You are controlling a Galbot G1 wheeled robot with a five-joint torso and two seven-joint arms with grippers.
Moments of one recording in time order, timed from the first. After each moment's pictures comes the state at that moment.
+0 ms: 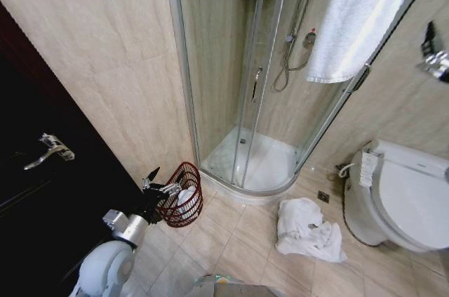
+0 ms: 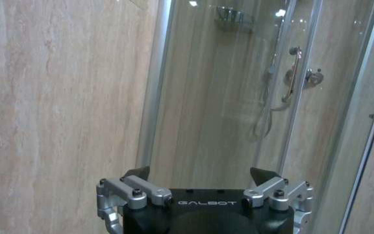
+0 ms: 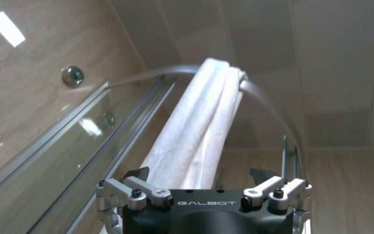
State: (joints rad) left arm 1.71 -1.30 -0.72 -2.33 -0.47 0.17 0.16; right arm -1.13 0.61 1.11 2.13 0.70 0.21 0.06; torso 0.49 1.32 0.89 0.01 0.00
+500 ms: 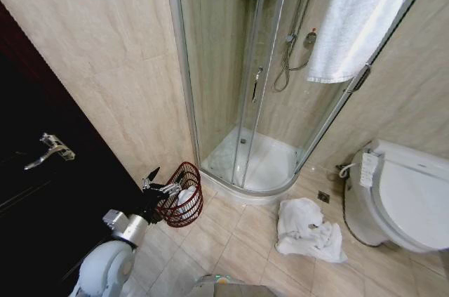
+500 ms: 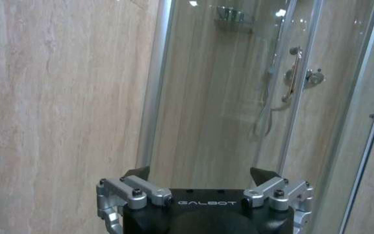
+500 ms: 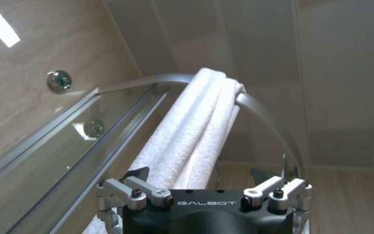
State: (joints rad) left arm 1.71 -1.30 -0.72 -2.33 -0.47 0.17 0.16; right arm -0.85 0.43 1.00 2.01 0.81 0.10 0.06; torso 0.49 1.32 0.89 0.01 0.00
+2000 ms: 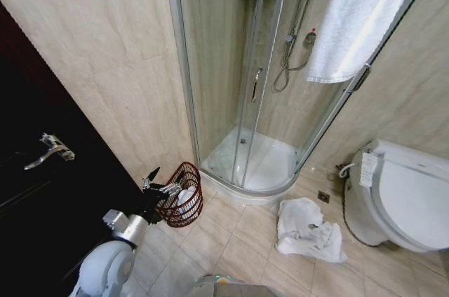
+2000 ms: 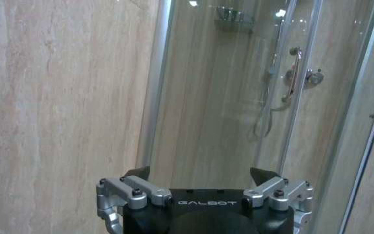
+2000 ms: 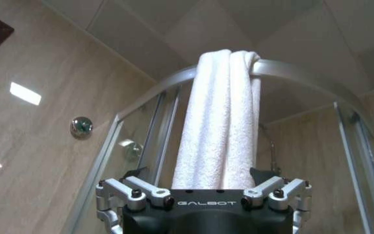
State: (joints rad) left arm 1.71 -1.30 -0.72 -2.33 -0.47 0.17 0.16; right arm -0.75 0.04 1.02 1.87 1.60 -0.06 -0.05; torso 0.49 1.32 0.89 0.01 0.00
